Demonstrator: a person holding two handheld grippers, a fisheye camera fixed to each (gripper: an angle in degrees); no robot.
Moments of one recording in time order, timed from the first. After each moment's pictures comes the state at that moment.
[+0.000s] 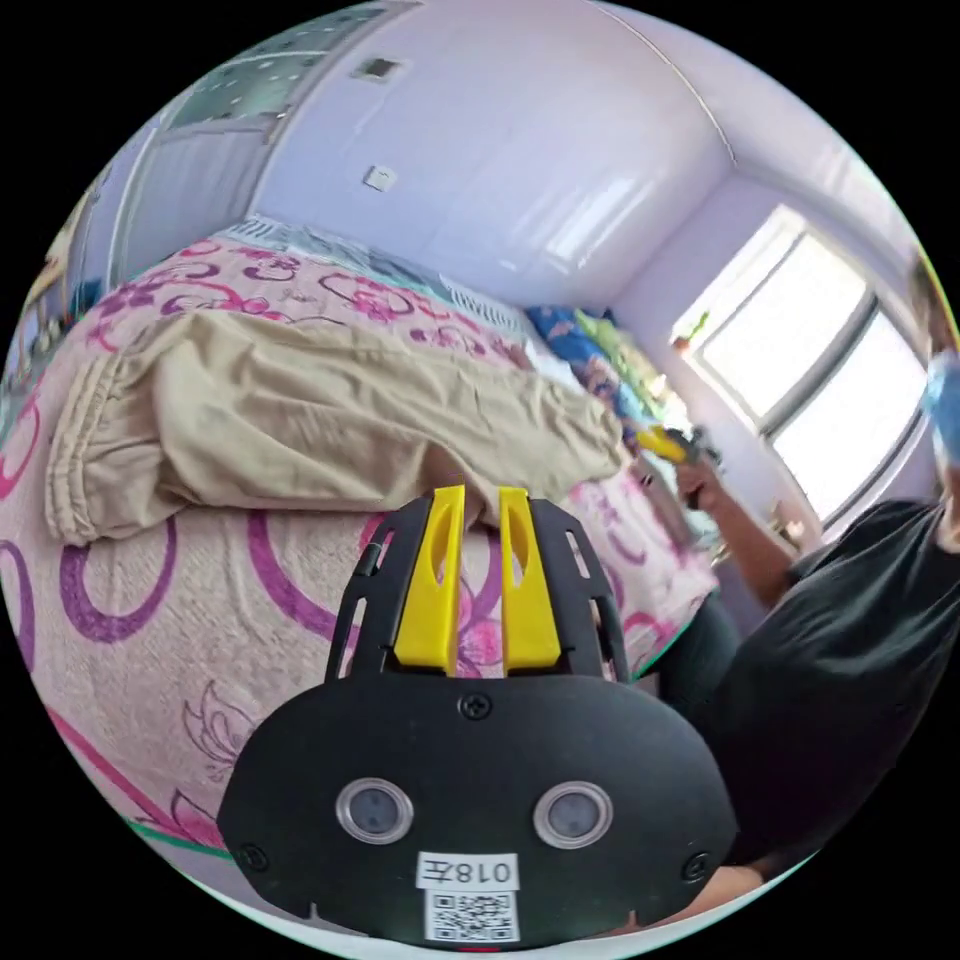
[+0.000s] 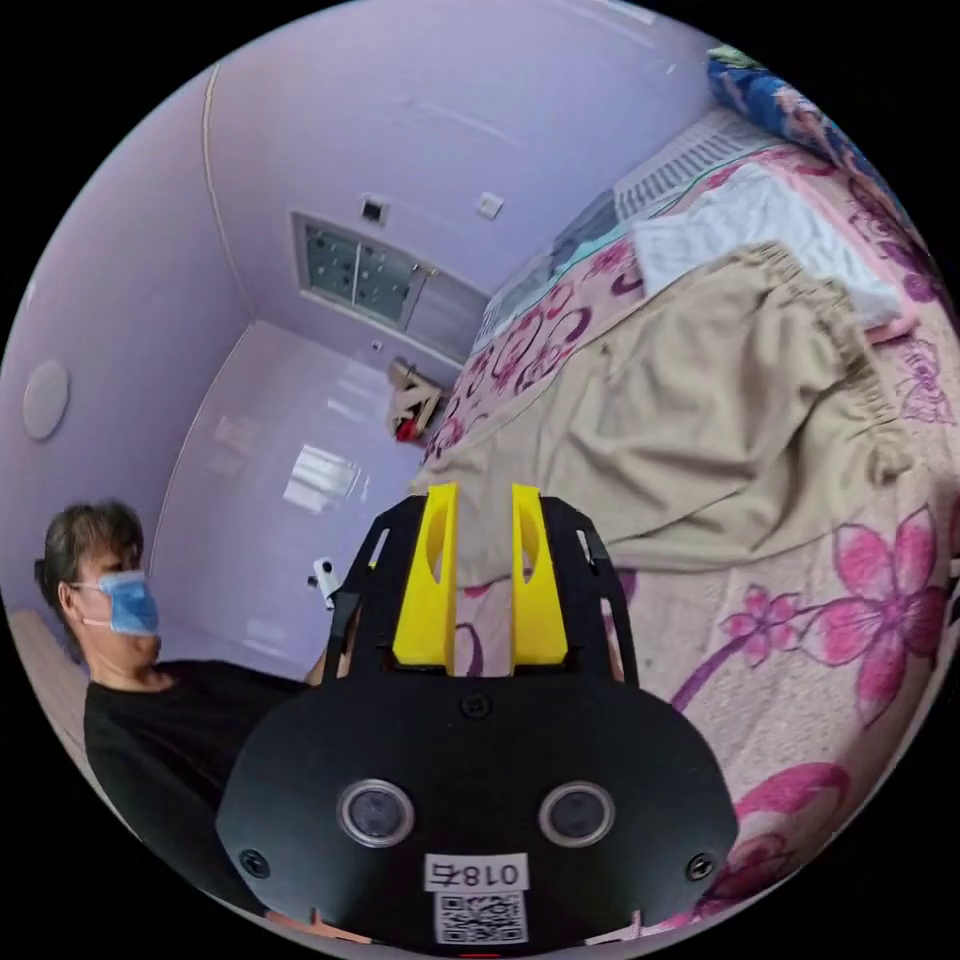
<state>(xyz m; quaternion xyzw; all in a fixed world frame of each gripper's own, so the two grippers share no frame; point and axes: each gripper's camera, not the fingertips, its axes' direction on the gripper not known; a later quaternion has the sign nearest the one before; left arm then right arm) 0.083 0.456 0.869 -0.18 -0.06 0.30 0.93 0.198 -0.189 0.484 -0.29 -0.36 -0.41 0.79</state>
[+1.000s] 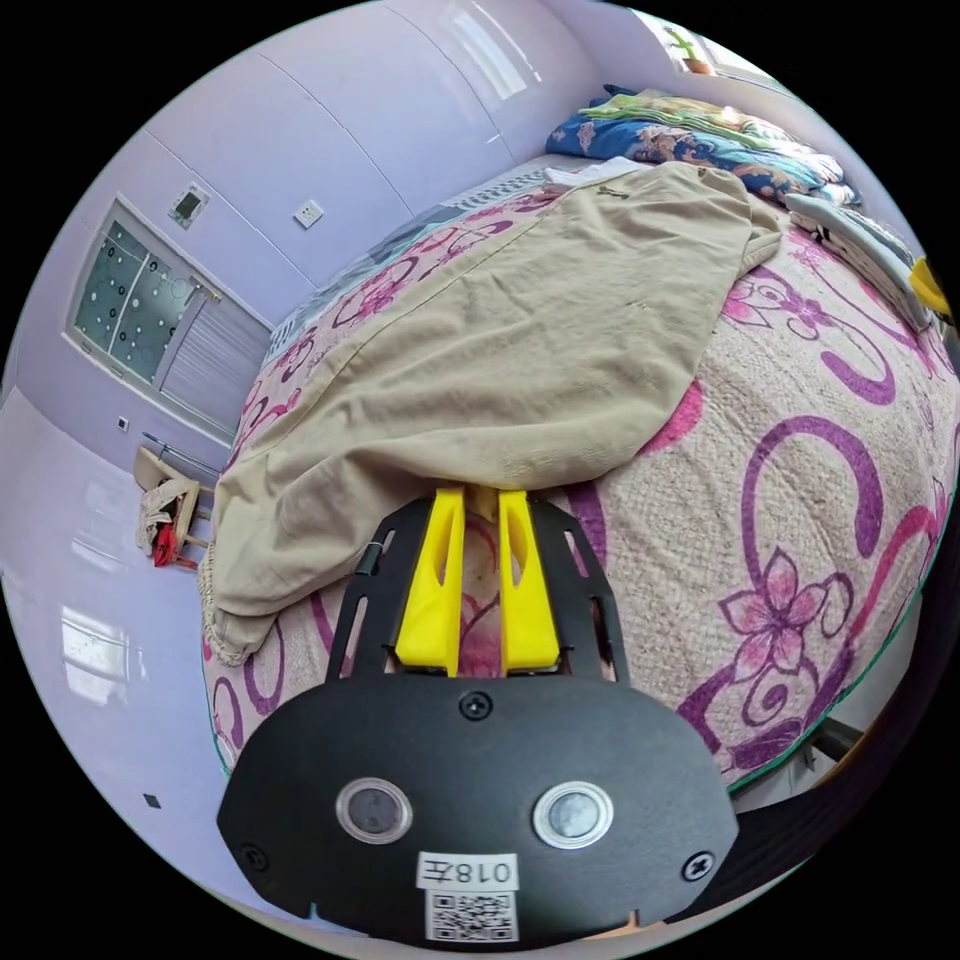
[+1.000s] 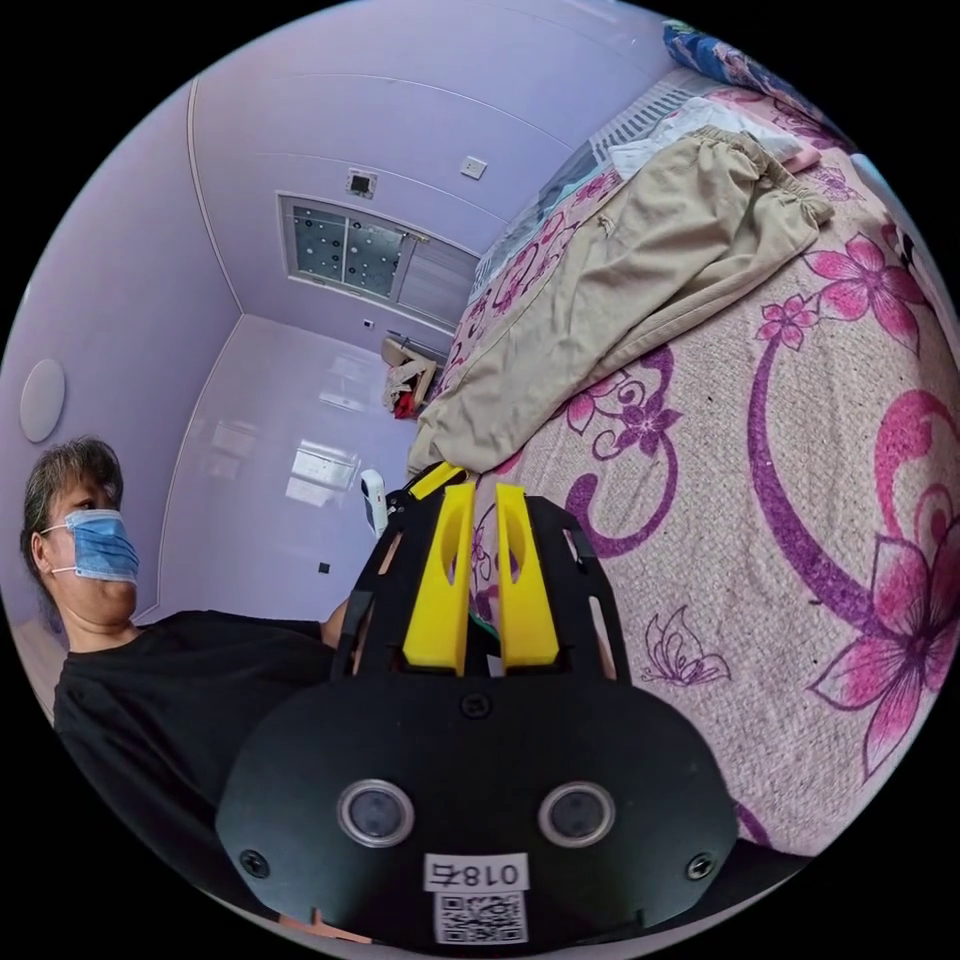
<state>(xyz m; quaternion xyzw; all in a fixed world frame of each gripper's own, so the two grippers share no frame) 0.297 0.597 0.980 -0.20 -0.40 0.56 0.70 0.288 -0.081 0.430 -0.32 -0.34 -0.39 0.80</state>
